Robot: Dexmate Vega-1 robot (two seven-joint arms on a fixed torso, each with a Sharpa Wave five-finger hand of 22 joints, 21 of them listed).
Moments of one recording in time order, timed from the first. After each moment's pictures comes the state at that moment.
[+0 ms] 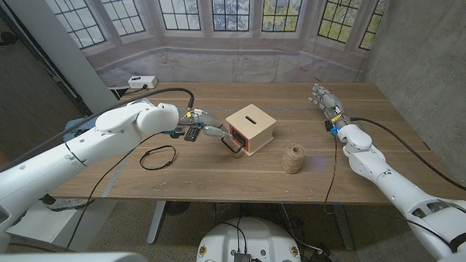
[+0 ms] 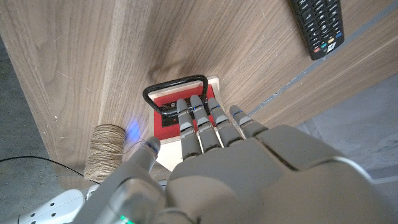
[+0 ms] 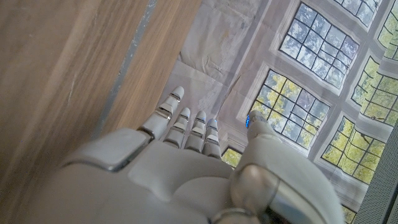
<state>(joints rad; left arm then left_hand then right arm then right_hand) 0.73 1.05 0.55 -2.11 0.51 0.00 -0.64 0.08 0.11 0.67 0.13 0.18 0.50 -0.09 0.20 0.18 0.48 -0.11 0.26 0.19 0.35 -0.12 0.21 0.17 0.11 -0.03 0.22 0.18 -0.72 -0.53 -0.37 -1.07 0.55 0.42 0.05 0.48 0.16 0.34 -0.13 0.18 0.14 -0.06 0.19 0.18 0.18 -0.07 0.20 0.18 0.11 -0.04 0.20 0.20 0.40 -0.05 0.18 0.17</state>
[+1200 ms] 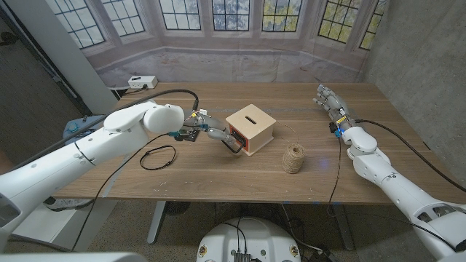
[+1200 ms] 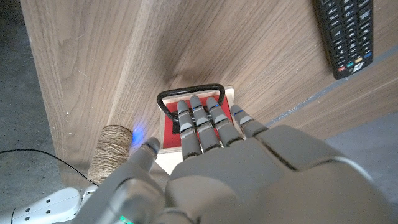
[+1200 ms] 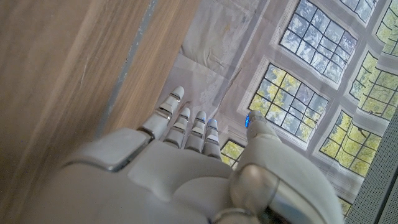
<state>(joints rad) 0.69 1.02 0.61 -2.11 0.47 0.08 -0.71 0.07 0.10 0.68 0.12 0.18 0.49 -0.10 0.19 0.18 0.48 -0.12 0.24 0.19 0.37 -0.13 0.19 0.17 0.09 0.00 0.20 0.18 -0.75 -0.55 -0.35 -1.08 0.56 0.45 0.04 0.48 0.17 0.34 -0.13 0.18 0.14 -0.06 0.19 0.18 0.18 -0.07 0.20 0.18 0.11 -0.04 0.21 0.20 0.40 -0.05 0.18 0.17</state>
